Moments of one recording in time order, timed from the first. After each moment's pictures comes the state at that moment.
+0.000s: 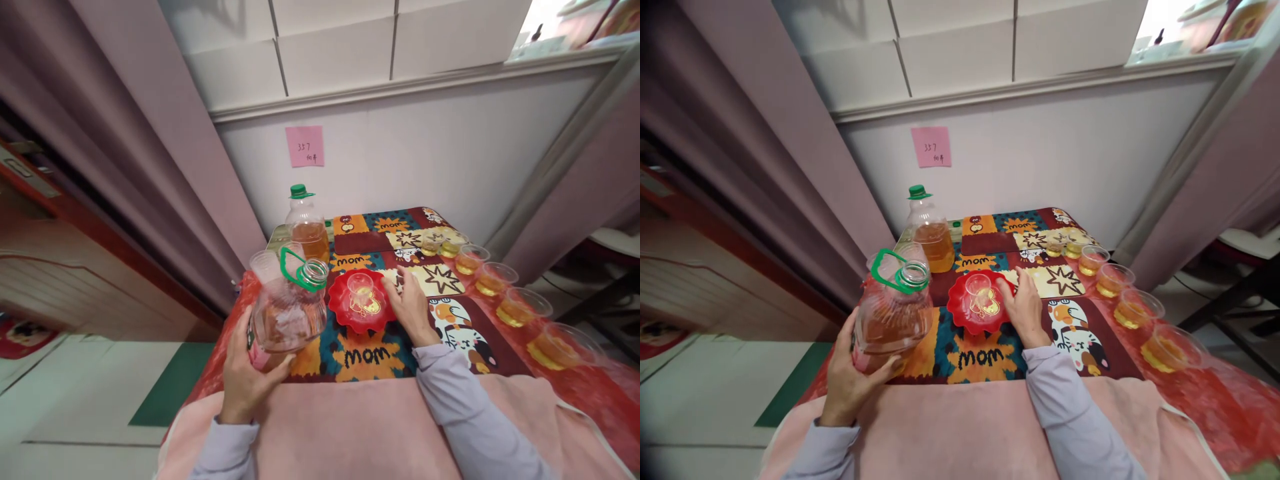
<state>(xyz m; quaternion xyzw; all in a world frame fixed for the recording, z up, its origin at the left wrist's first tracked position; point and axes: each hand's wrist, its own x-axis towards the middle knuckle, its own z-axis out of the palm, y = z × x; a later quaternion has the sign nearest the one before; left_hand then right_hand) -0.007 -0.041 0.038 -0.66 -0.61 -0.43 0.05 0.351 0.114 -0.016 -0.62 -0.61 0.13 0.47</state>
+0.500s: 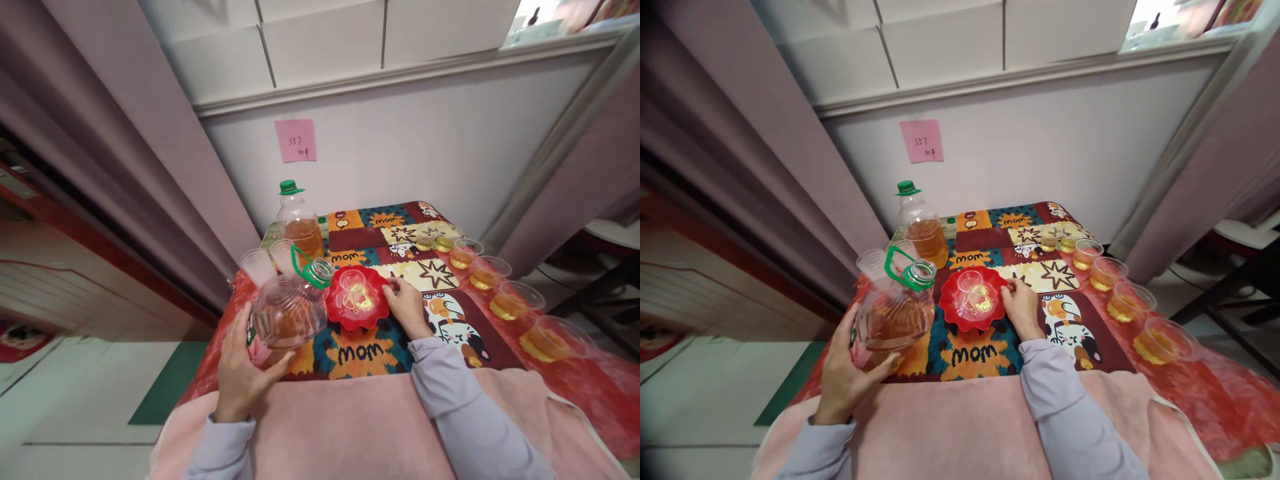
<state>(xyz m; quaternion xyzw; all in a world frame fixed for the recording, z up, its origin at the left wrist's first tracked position) 0.000 -0.033 0.040 -0.68 -0.61 -0.40 0.09 0.359 0.121 -0.042 -0.69 -0.55 0.20 0.42</state>
